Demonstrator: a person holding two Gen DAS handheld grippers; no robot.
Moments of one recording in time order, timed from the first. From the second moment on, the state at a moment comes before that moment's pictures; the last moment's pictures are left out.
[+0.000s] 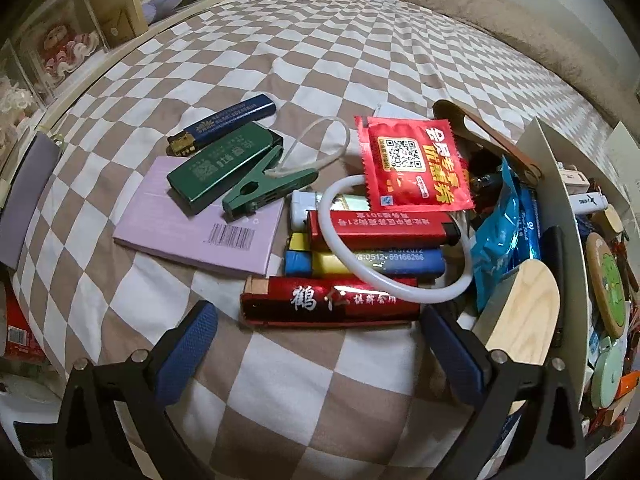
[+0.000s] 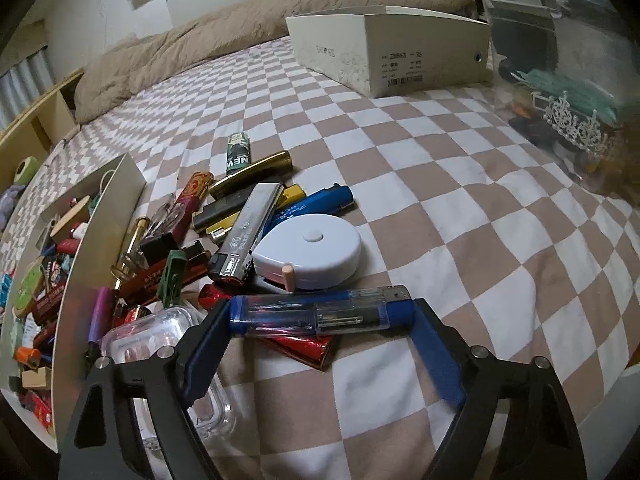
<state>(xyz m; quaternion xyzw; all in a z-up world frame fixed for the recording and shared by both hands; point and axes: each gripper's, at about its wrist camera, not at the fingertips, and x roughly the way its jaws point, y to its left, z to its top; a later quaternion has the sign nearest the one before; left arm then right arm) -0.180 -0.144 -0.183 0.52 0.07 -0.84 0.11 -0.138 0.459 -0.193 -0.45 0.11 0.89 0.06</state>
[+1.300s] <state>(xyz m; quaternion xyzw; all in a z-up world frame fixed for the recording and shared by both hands) -0.133 -0.155 -0.166 0.46 0.12 -0.87 0.11 -0.120 0.430 -0.172 -0.39 0.02 0.92 0.06</state>
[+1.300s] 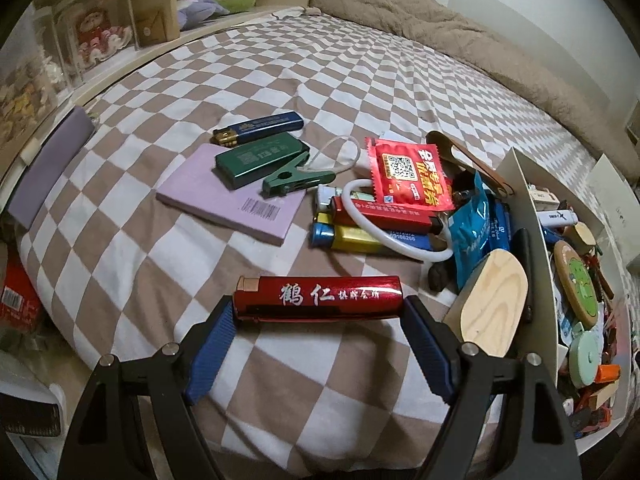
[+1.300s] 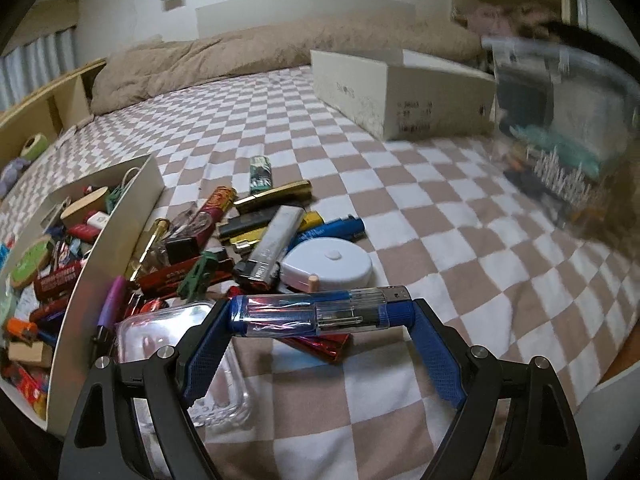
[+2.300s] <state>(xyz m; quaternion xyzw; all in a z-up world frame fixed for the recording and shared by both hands) -0.127 -0.059 -0.093 0.35 0.04 -0.94 0.03 -0.117 0.340 -0.092 -0.29 0.04 0.95 -0.03</state>
